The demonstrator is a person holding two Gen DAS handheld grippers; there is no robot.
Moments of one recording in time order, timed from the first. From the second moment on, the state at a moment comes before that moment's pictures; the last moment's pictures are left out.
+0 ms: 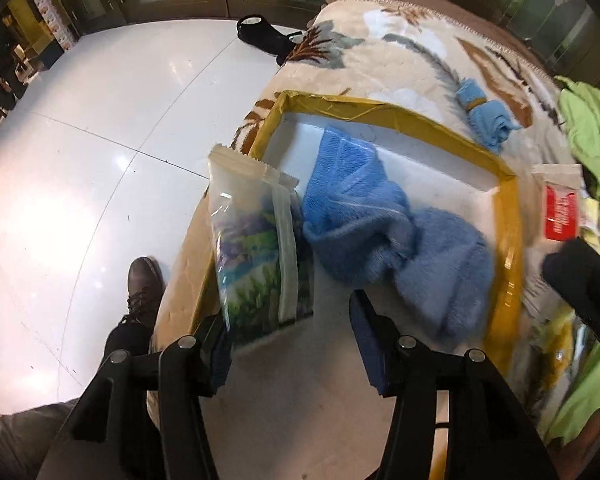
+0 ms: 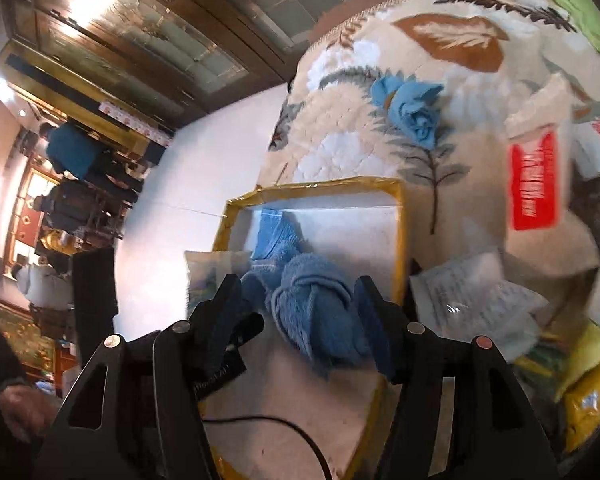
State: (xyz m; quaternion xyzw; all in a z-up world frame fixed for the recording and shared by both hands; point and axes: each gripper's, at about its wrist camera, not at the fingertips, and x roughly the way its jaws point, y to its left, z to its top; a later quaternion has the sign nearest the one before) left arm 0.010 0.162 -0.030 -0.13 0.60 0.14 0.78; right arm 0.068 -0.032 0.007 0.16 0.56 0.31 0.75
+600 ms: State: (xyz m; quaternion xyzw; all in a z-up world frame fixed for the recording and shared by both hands) left arm -0.020 0.043 0.055 -0.08 0.53 0.05 0.84; right arm 0.029 -0.233 0.087 0.20 0.46 0.21 0.84
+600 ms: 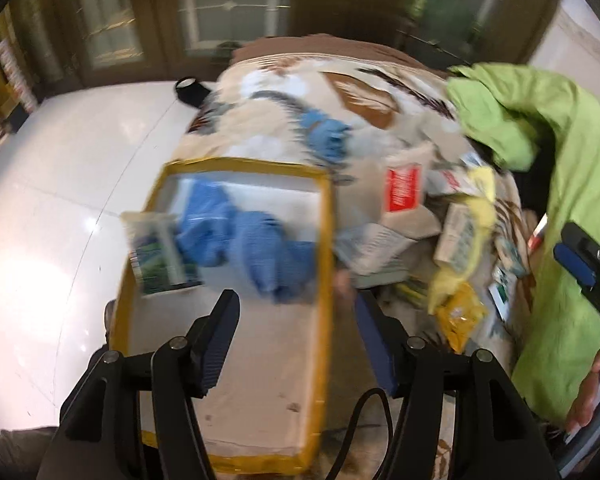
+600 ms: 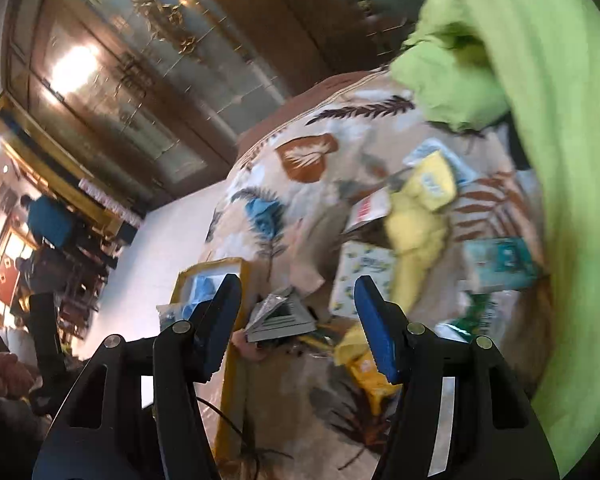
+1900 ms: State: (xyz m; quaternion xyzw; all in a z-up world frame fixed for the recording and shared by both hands) left arm 0.077 -0.023 0.011 -0.07 0.54 0.00 0.84; right arm 0.064 -0.258 0.030 0.22 0.52 0.16 0.81
